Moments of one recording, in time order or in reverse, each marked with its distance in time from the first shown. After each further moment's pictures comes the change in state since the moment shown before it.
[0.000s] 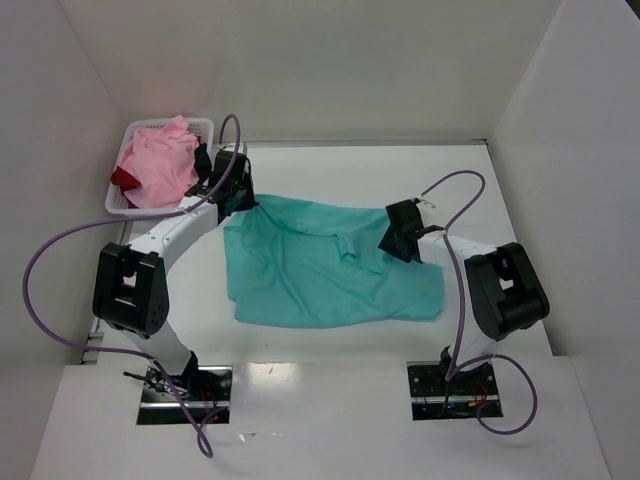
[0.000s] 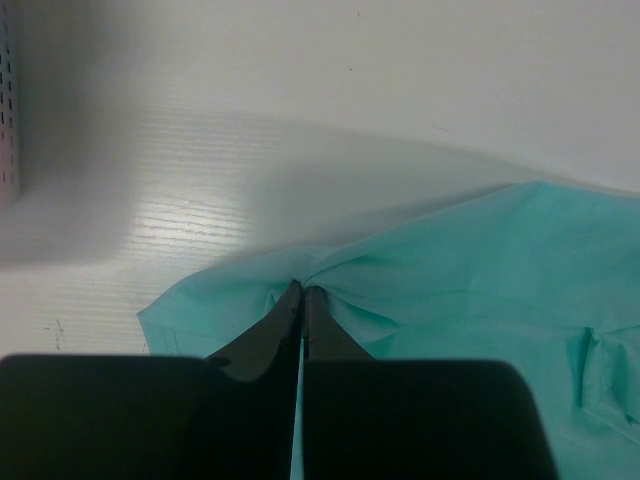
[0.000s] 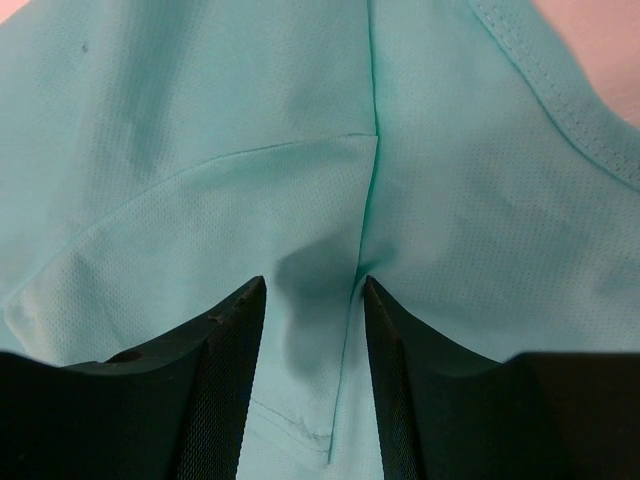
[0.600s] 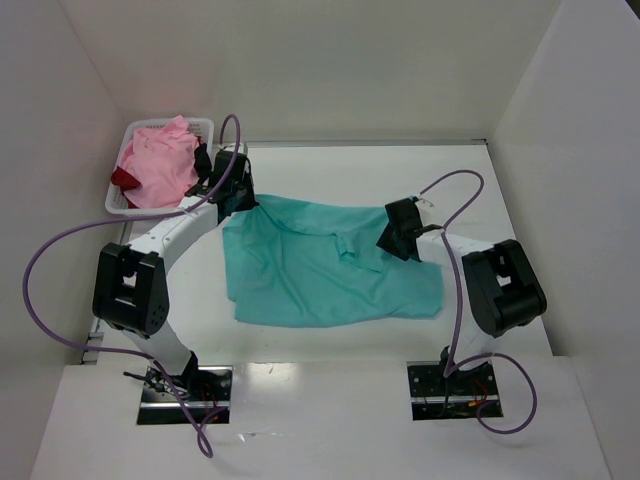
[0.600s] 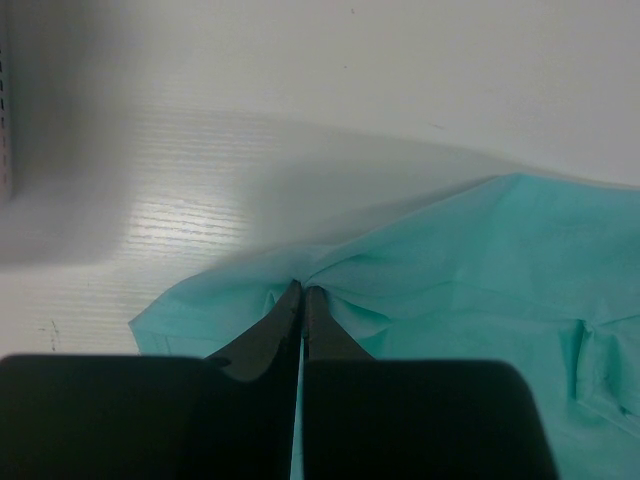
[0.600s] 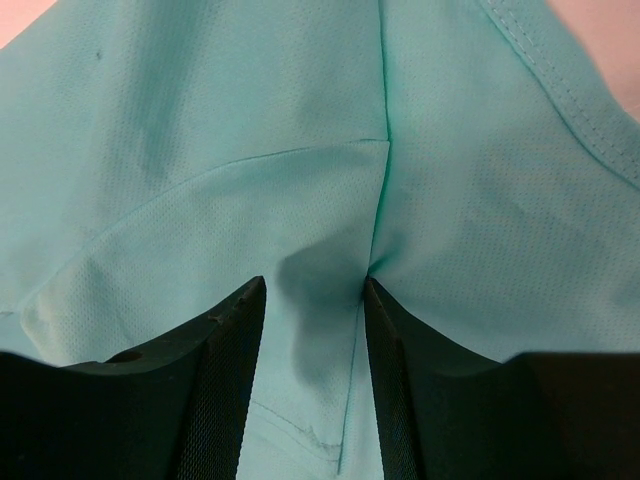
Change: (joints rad) left arm 0.000 0.000 0.000 0.000 0.011 0.000; right arm -0.004 0.017 0.003 0.041 -0.019 0.009
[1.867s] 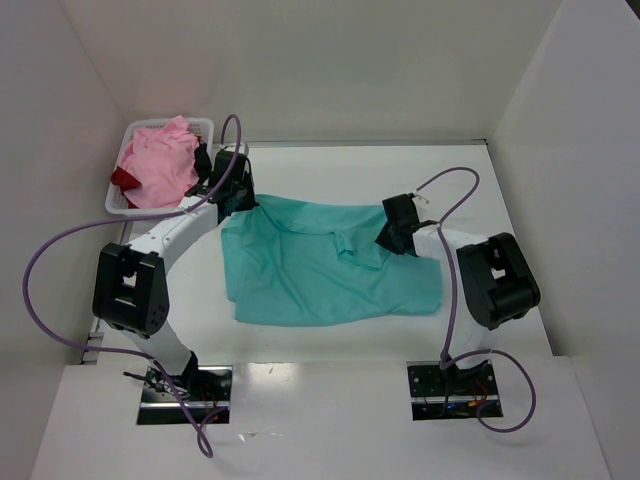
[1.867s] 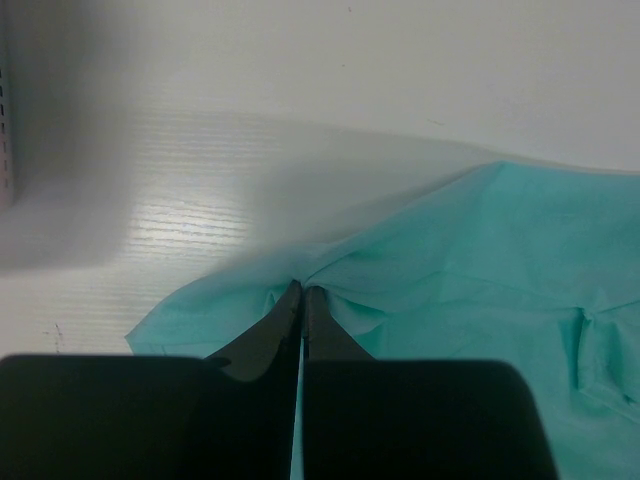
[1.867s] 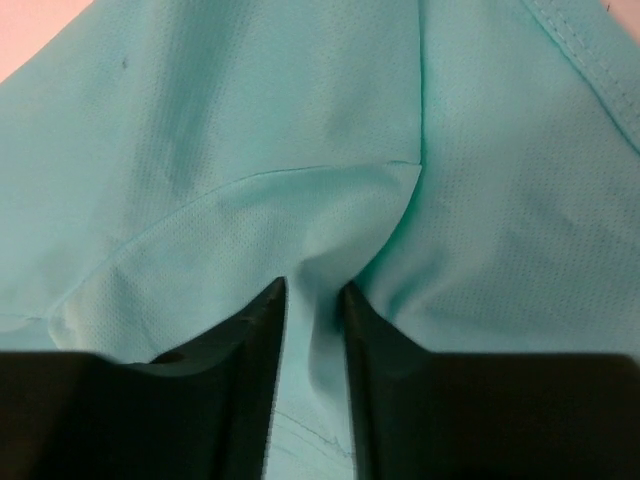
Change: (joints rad) left arm 0.000 0.000 0.000 0.000 0.007 0.019; right arm 0.000 0.062 0.055 0.023 -0.038 0.014
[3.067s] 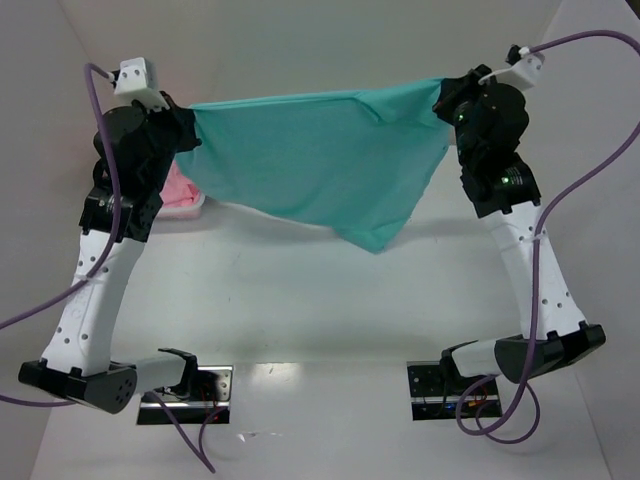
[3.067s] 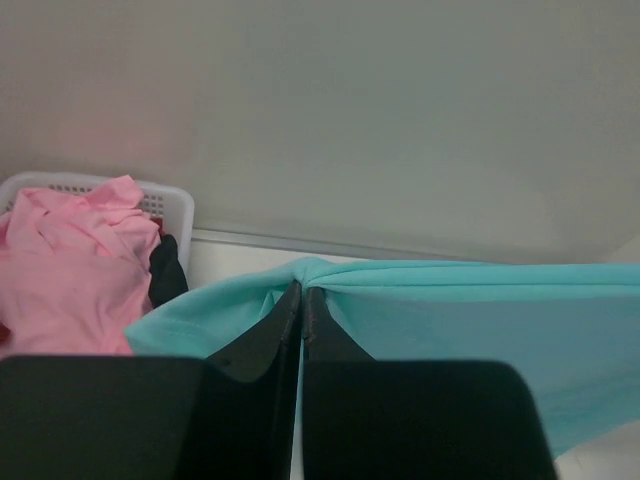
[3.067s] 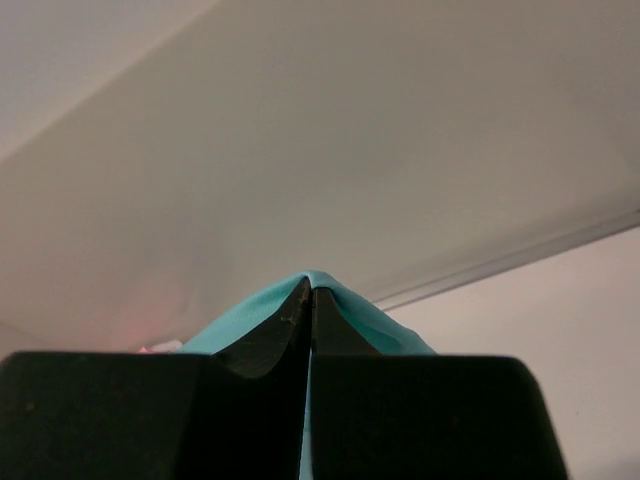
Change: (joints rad) left arm 0.062 -0.431 0.358 -0.085 -0.035 0.083; right arm -0.064 -0.344 0.807 -0.146 0.137 -0.314
